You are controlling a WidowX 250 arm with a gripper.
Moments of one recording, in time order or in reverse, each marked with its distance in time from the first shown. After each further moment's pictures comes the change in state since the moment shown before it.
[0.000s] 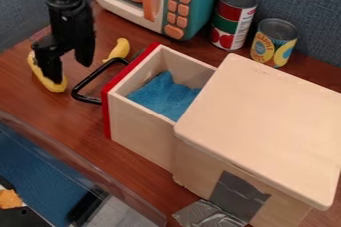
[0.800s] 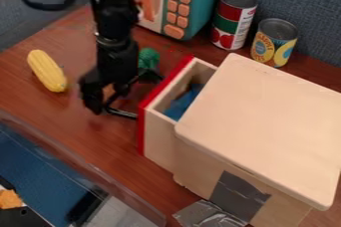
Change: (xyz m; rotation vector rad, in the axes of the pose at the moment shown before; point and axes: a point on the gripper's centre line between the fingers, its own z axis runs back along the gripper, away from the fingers) arm 0.077 0.015 -0.025 -0.002 -0.002 -0.096
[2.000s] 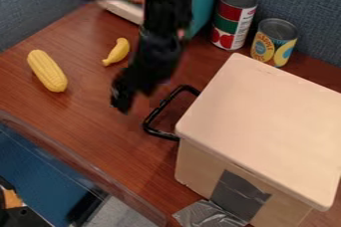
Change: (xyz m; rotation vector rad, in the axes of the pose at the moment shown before) arm 0.010 0.000 0.033 -0.124 0.142 0.177
